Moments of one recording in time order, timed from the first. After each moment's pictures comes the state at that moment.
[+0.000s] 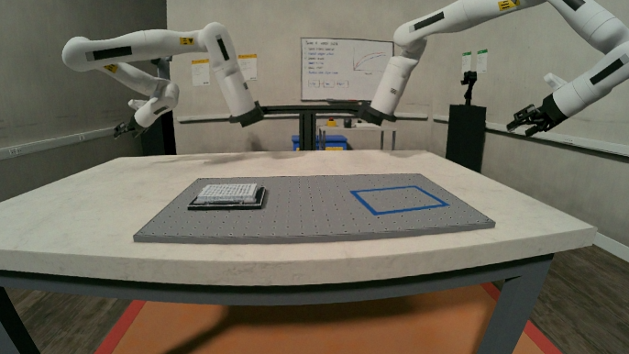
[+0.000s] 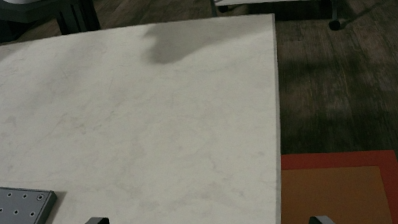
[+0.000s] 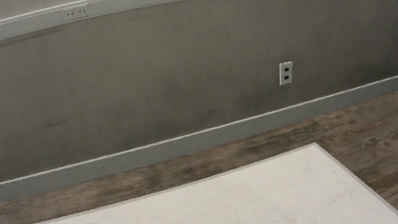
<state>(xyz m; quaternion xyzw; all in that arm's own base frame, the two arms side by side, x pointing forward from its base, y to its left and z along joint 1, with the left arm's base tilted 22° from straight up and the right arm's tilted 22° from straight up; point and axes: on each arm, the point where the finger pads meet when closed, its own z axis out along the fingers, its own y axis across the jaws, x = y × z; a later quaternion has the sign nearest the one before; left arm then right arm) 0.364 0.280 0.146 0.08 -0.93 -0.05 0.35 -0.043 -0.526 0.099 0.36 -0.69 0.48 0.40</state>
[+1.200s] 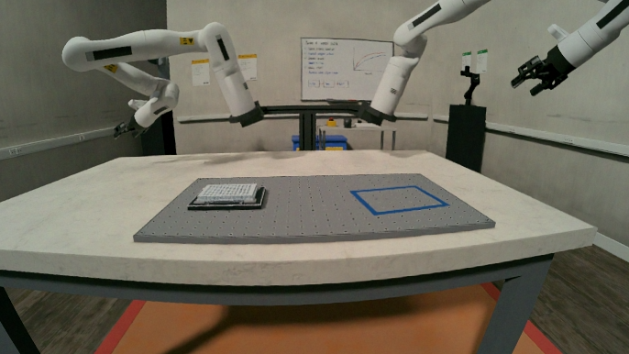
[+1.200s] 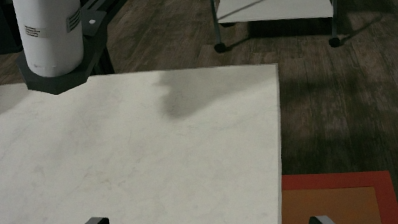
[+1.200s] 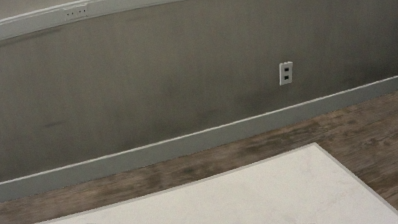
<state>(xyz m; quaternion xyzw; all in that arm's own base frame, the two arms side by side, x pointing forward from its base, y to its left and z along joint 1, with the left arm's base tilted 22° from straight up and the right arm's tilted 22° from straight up) 0.341 0.241 0.257 0.08 -0.93 -0.05 0.35 -0.043 -0.526 0.099 0.36 -0.69 0.48 0.40</state>
